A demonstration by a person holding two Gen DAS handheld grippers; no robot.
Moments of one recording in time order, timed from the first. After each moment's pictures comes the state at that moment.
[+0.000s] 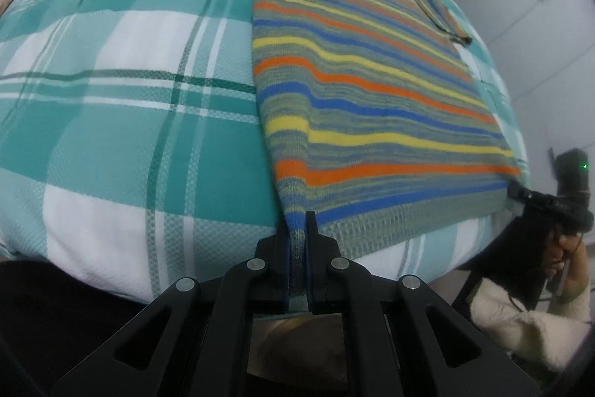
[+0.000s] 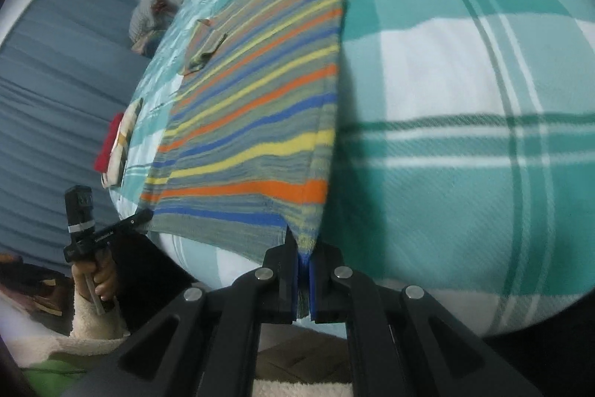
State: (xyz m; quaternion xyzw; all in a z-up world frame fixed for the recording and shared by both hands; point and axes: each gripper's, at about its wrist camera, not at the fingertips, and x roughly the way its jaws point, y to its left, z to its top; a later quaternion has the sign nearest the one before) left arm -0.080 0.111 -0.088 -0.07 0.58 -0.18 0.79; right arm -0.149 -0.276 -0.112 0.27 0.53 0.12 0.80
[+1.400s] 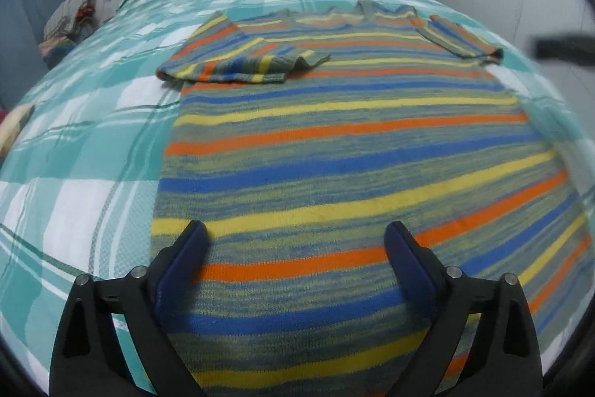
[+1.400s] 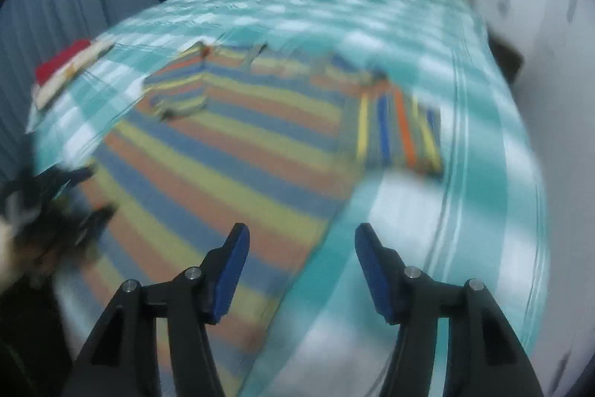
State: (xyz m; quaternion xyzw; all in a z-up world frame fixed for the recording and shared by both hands) left arm -0.007 0.008 -0.113 0.07 0.42 -0.11 0.90; right arm 0.064 -0.256 -0.035 -0.12 0.44 0.09 0.89
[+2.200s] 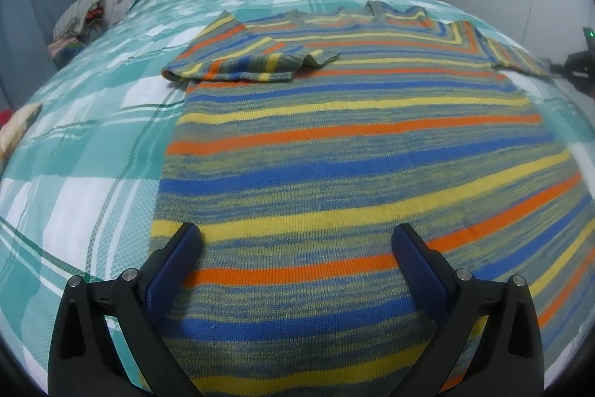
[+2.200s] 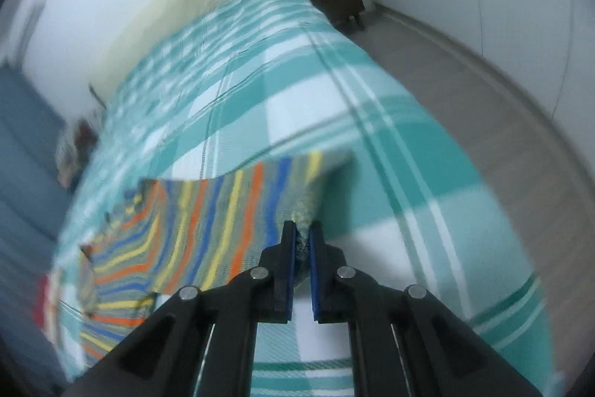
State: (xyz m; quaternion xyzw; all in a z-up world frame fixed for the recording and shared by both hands) left arm -0.008 0.003 -0.121 0.08 0.40 -0.09 0.91; right arm 0.035 -0.557 -0.074 0.31 0.35 -0.10 0.88
